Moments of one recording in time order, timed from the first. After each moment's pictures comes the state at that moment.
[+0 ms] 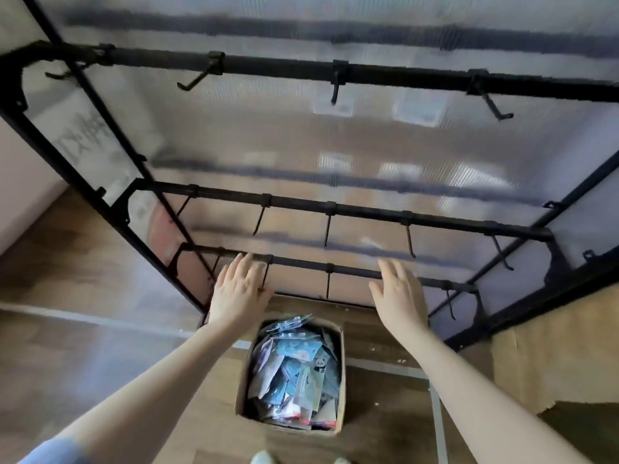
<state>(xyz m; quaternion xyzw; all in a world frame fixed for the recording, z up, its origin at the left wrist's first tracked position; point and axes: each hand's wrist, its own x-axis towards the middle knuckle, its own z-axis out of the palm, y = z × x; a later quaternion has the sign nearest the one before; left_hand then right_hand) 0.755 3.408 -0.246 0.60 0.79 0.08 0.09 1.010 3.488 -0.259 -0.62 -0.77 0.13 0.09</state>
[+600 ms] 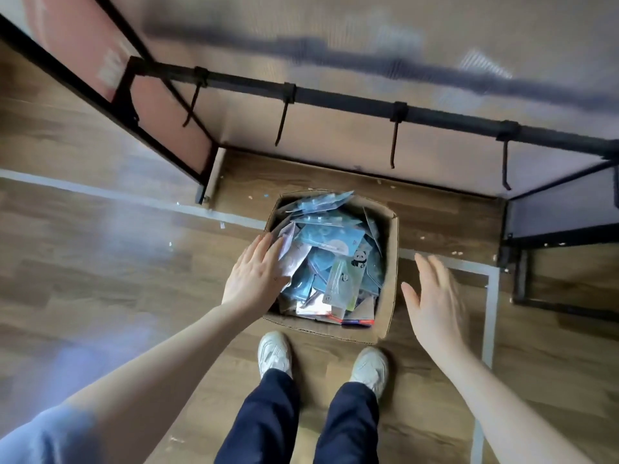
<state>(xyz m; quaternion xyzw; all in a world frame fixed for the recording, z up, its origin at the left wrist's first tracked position) 0.721 3.344 -0.552 0.55 0.78 -0.02 0.29 0.987 3.396 -0.544 -0.65 -0.72 0.24 -0.04</state>
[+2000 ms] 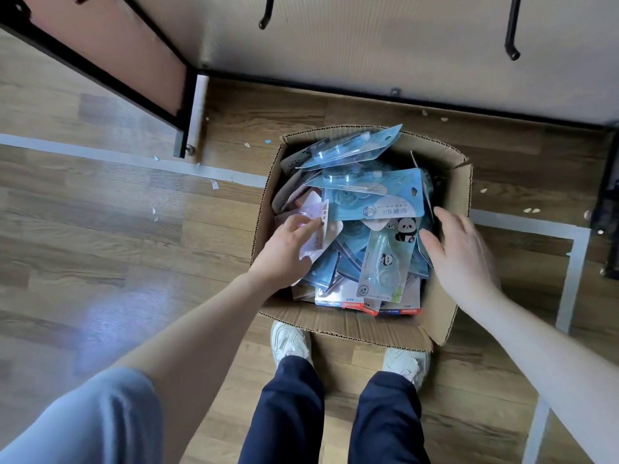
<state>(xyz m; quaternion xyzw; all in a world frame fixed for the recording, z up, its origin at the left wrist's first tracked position) 0.699 3.361 -0.738 0.56 0.71 0.03 0.43 0.946 3.444 -0.689 -0.65 -0.67 0.35 -0.09</state>
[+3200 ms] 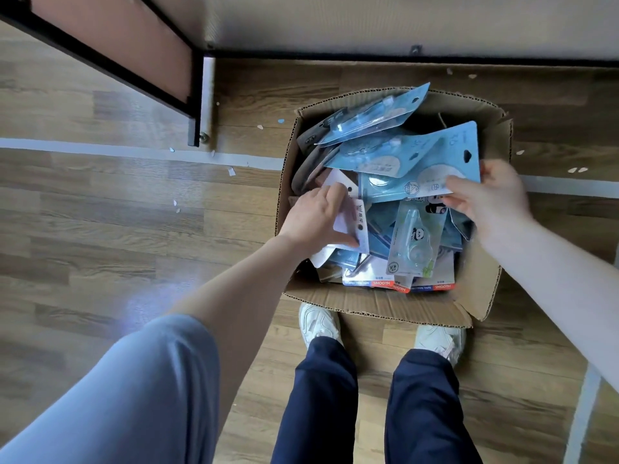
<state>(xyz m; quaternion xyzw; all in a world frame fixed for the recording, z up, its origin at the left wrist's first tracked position) 0.698 3.386 -0.737 0.67 0.65 -0.03 0.36 0.922 3.464 -0.716 -0.73 -0.29 0.58 0.21</state>
